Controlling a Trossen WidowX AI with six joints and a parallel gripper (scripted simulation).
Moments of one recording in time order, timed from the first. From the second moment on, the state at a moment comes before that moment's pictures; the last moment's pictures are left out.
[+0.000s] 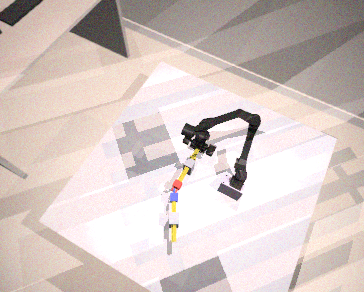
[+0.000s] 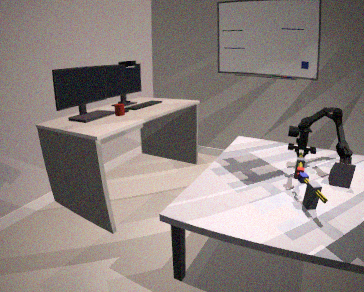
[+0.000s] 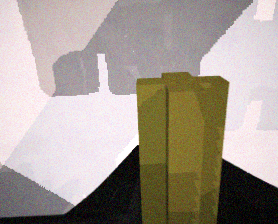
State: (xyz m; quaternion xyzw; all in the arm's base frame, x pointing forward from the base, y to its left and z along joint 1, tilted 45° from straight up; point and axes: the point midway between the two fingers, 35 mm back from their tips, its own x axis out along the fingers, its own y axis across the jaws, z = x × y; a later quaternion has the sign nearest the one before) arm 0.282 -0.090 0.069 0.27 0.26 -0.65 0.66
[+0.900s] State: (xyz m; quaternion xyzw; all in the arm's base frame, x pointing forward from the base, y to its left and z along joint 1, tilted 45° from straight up) arm 0.282 -0.082 0.061 0.27 0.26 -0.65 0.66
